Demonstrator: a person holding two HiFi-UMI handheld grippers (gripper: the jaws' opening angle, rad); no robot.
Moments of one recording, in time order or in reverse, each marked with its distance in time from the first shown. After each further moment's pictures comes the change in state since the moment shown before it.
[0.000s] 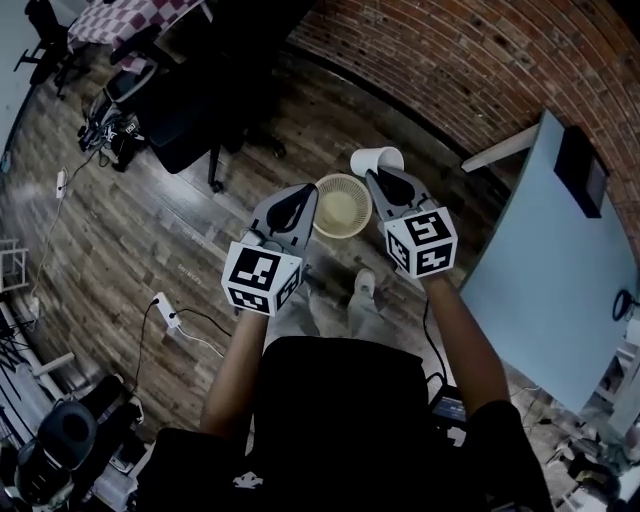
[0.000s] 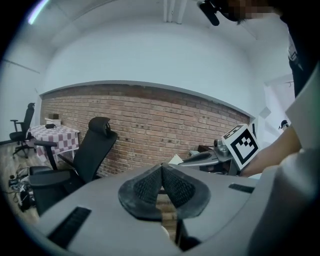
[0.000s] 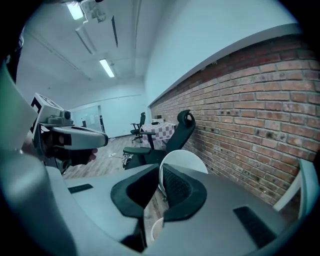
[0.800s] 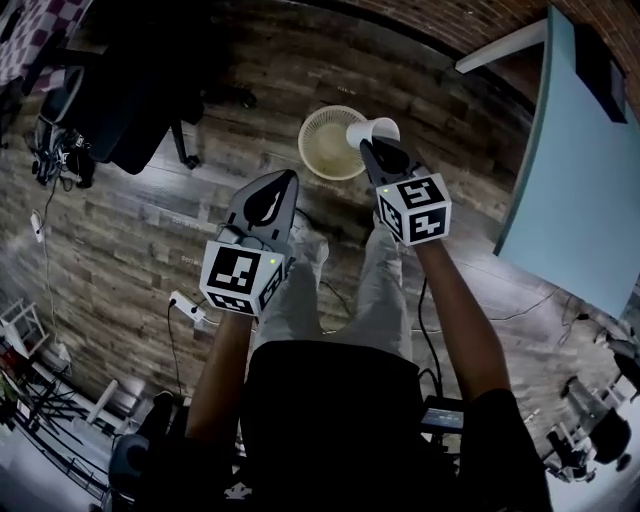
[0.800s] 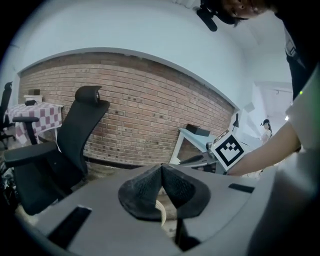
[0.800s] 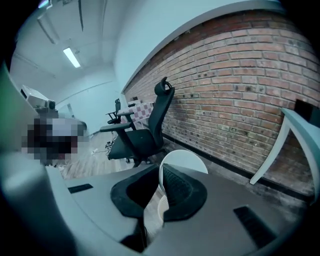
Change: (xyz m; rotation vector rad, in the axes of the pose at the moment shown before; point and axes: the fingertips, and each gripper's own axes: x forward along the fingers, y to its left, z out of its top) left arm 0.011 0.064 -0.126 -0.009 0.211 -0.220; right arm 0.076 0.009 -0.156 0.239 0.191 -0.216
